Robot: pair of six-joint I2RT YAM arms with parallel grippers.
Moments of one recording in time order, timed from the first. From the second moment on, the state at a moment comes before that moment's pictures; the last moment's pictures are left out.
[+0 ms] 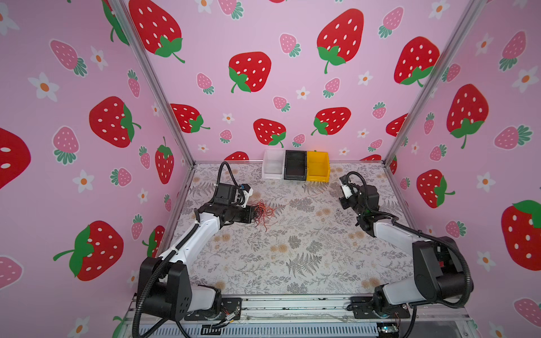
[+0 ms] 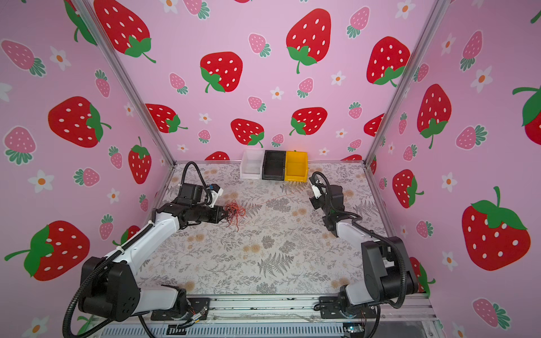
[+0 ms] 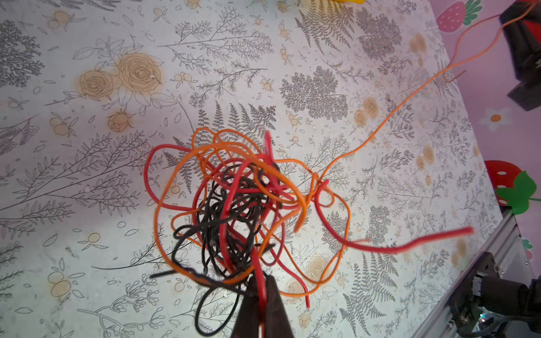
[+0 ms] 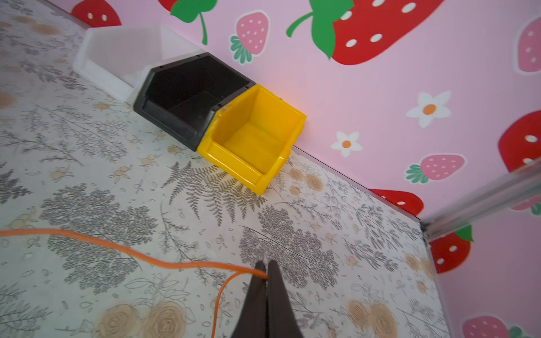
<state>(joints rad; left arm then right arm) -0.19 1.35 0.96 -0.57 0.43 -0.06 0.28 1.44 0.71 0.42 -0.02 -0.39</state>
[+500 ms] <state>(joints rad) -0.16 1.36 0.94 -0.57 0.39 -0.05 0.09 1.40 0.68 0.25 0.10 -0.38</state>
